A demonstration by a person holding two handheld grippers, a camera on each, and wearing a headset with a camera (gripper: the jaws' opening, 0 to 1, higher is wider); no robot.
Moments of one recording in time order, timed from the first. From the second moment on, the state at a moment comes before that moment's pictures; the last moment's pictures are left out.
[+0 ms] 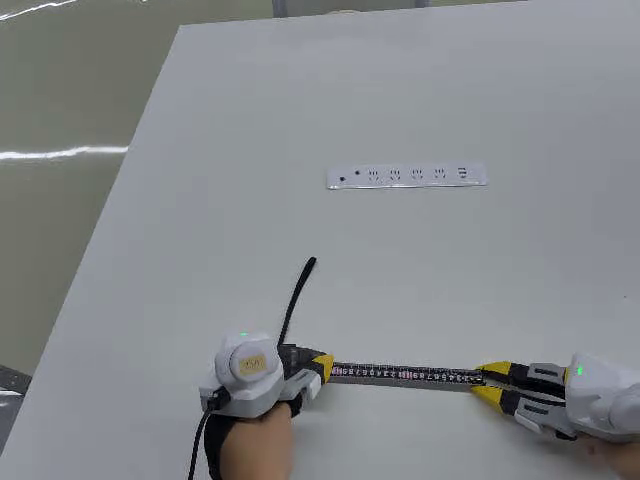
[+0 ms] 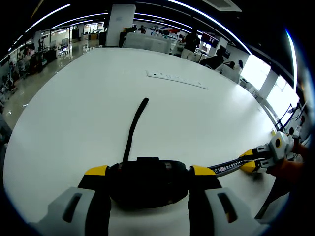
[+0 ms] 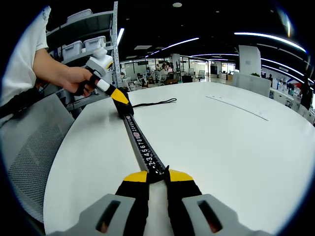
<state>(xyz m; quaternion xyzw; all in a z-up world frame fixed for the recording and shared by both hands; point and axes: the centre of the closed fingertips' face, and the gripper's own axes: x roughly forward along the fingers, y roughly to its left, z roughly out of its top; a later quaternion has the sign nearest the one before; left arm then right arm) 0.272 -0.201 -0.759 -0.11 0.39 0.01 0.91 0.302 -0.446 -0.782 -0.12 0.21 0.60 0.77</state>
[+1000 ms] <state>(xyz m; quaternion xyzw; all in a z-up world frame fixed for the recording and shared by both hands) 0.273 -0.202 -0.761 -0.12 0.39 0.01 0.91 0.298 -0.401 -0.784 -0.12 0.20 0.62 0.75</state>
